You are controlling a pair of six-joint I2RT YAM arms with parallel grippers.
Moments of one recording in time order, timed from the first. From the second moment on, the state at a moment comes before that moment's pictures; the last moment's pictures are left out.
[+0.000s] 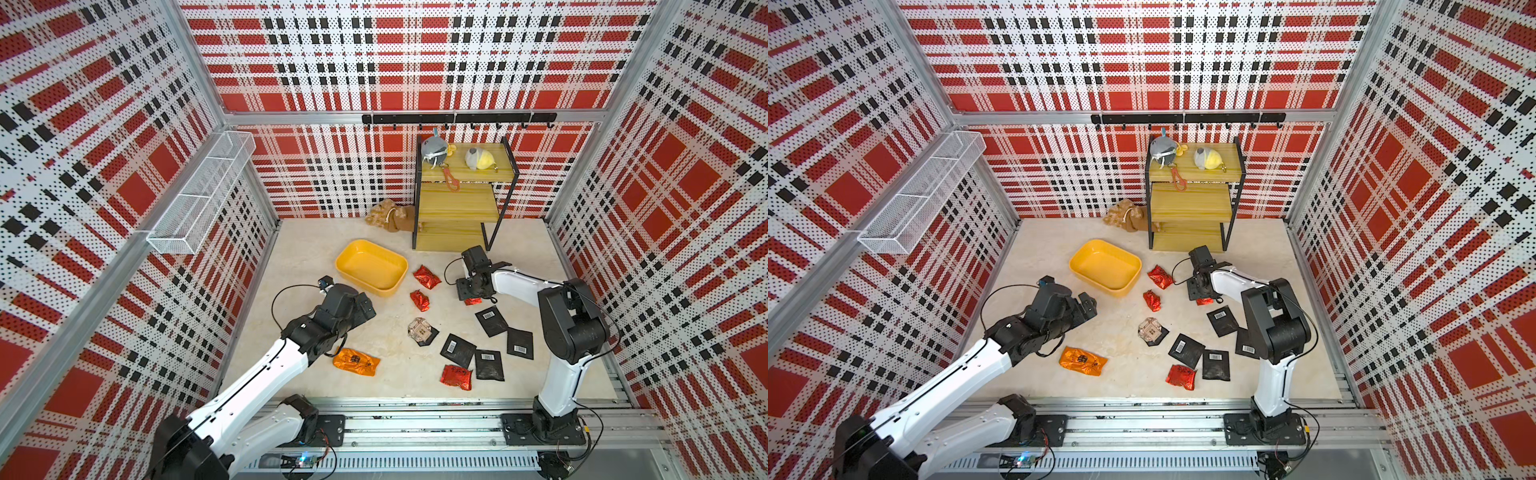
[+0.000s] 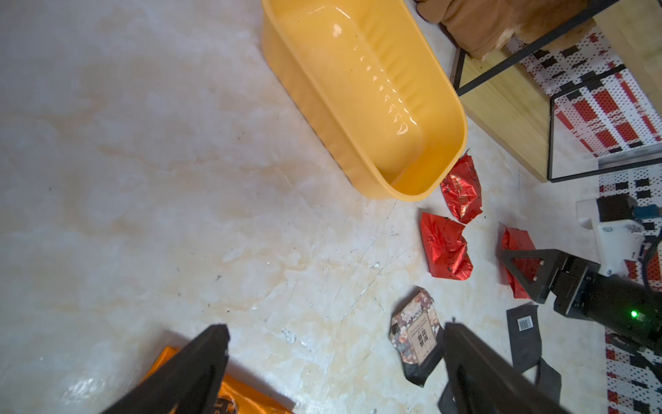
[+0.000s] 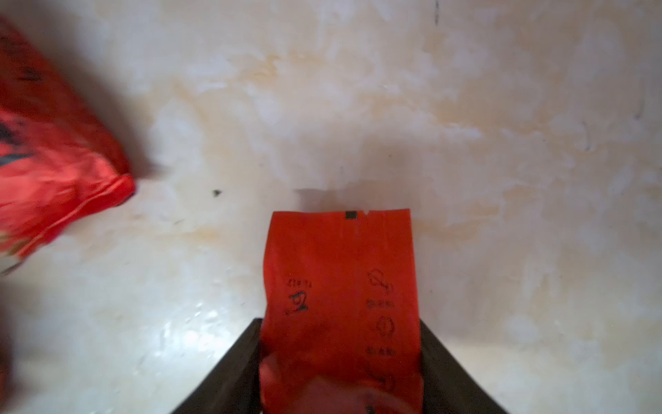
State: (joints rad) left arm -0.55 0.96 0.72 -0.57 -0.21 -0.96; right arm 0.39 1.86 1.21 -0.48 0.13 0.19
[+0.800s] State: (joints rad) left arm -0.72 0.76 0.50 -0.63 -0.23 -1.30; right arm 0.74 2.18 1.96 -0.60 0.05 0.22
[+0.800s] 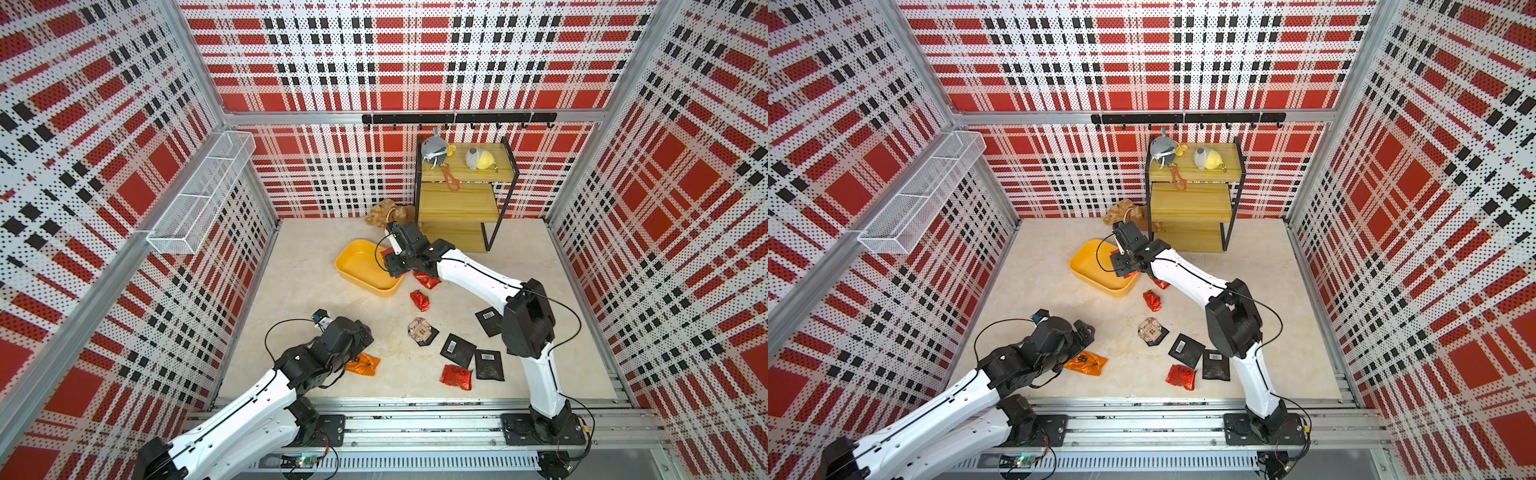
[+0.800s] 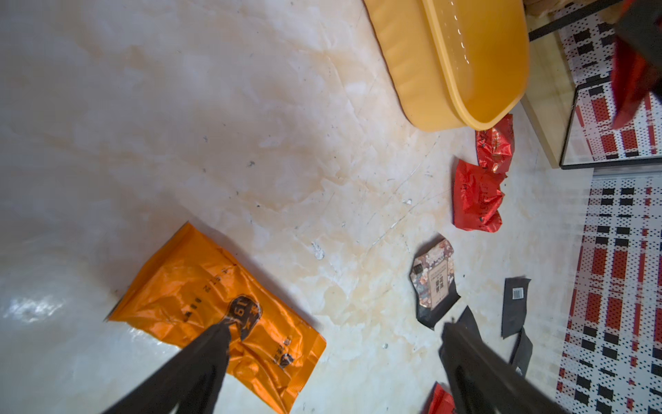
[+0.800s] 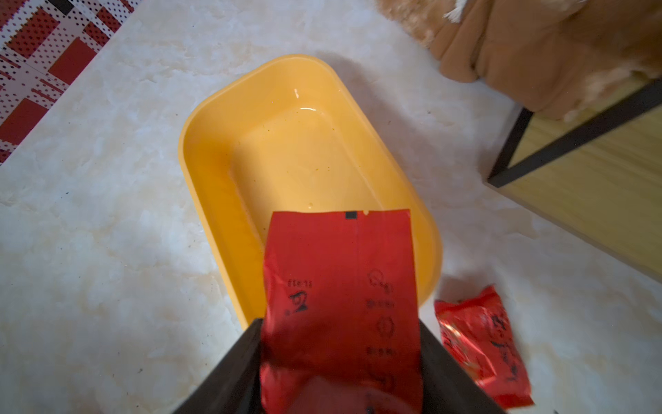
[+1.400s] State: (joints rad) left arm -0.82 0.81 0.45 -0.70 -0.30 -1.52; right arm 0.74 2.28 2.03 -0.63 0.04 0.22
